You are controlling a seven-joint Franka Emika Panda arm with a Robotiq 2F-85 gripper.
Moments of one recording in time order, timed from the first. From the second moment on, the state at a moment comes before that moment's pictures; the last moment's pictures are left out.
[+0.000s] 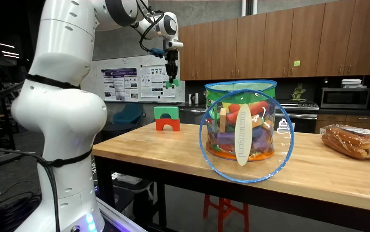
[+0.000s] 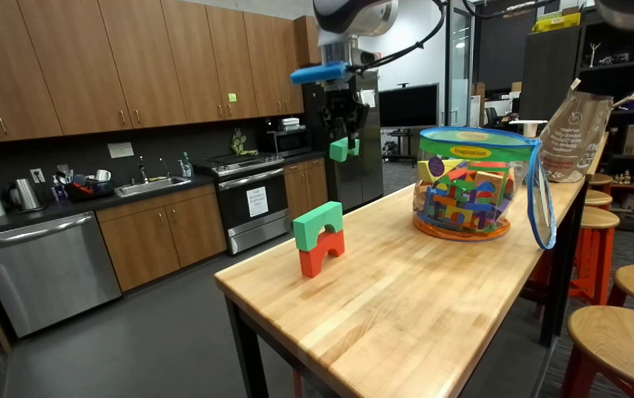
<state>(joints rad) 0.16 0.25 0.06 -1.34 -0.03 1.63 1.49</state>
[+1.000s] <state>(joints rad) -0.03 -0.18 -0.03 -1.77 0.04 1.67 1.60</state>
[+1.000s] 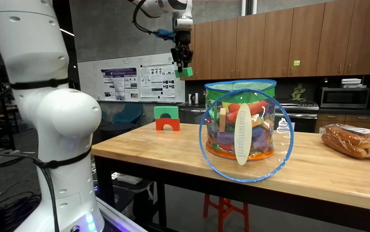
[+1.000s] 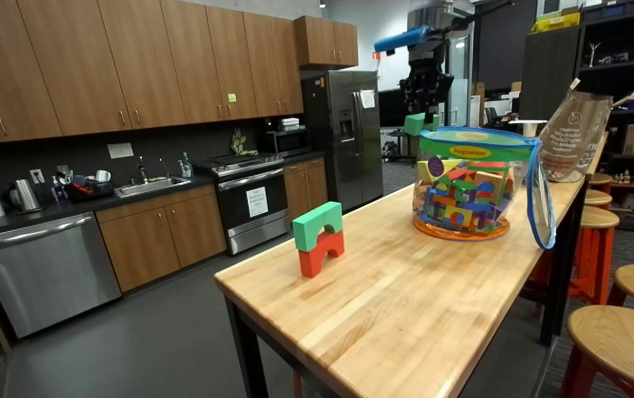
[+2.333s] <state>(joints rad) -0.22 -0.29 -0.10 -1.86 -0.06 1.69 1.69</state>
